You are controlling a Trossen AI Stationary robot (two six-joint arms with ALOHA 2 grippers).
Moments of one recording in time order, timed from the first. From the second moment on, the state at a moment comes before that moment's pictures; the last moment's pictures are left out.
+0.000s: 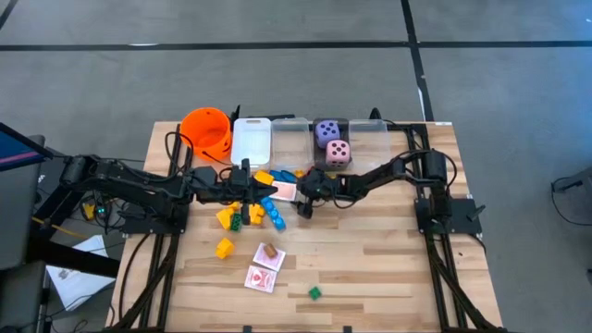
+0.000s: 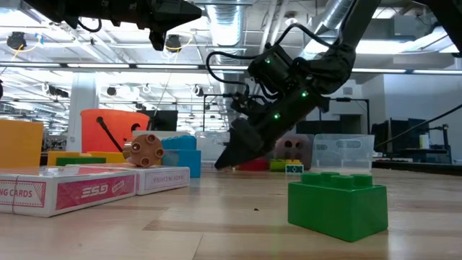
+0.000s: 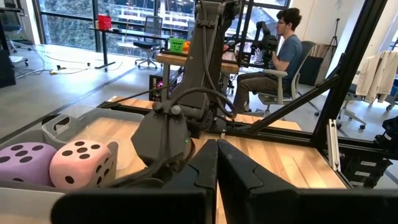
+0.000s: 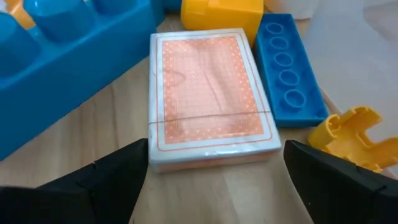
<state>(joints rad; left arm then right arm) -0.07 1.09 0.54 0.54 -0.15 -0.11 -0.12 2.02 0.95 0.40 0.12 0.10</state>
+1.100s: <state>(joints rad) -0.07 1.09 0.54 0.56 -0.15 -0.11 -0.09 2.23 1.12 0.48 0.12 0.12</state>
